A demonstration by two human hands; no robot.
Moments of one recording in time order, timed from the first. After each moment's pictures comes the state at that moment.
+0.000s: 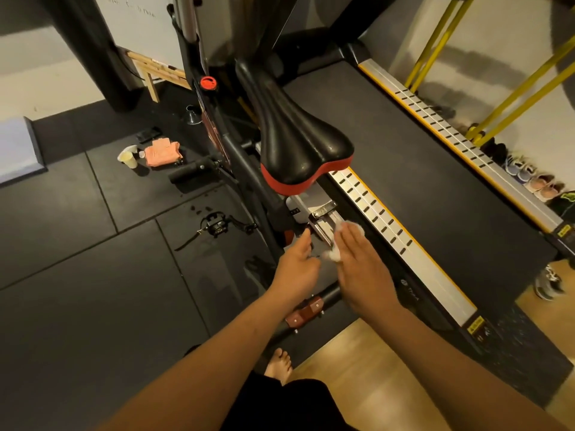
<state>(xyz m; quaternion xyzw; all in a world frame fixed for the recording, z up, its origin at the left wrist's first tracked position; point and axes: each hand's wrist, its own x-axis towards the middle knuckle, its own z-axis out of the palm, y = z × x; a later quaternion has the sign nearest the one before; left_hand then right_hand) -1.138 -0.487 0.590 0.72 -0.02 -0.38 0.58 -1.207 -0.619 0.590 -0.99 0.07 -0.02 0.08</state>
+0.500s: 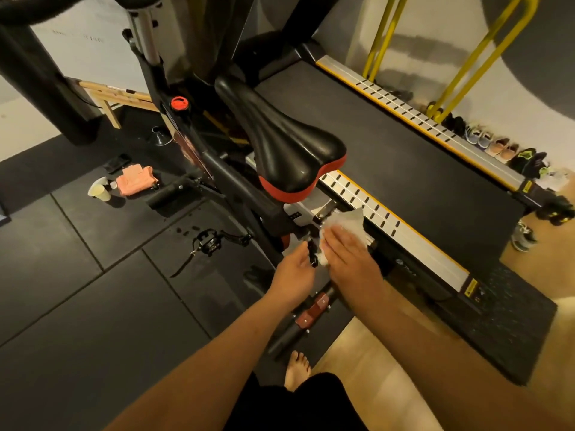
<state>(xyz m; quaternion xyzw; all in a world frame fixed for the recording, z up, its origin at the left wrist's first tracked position) -1.116 -0.451 0.590 0.73 -0.10 -0.43 0.52 -1.195 -0.576 0.573 -1.00 0.08 -0.03 0.02</state>
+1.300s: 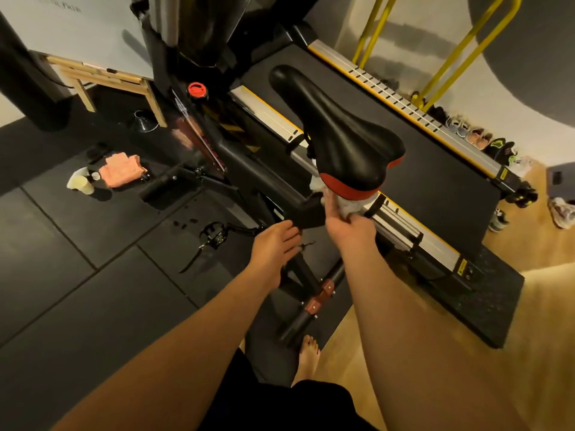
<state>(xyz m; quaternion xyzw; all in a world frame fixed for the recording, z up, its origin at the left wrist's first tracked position) -1.008 -0.358 0.595 0.57 0.12 -0.47 0.66 -1.061 -0.483 0.635 -0.16 0.53 -0.31 0.78</state>
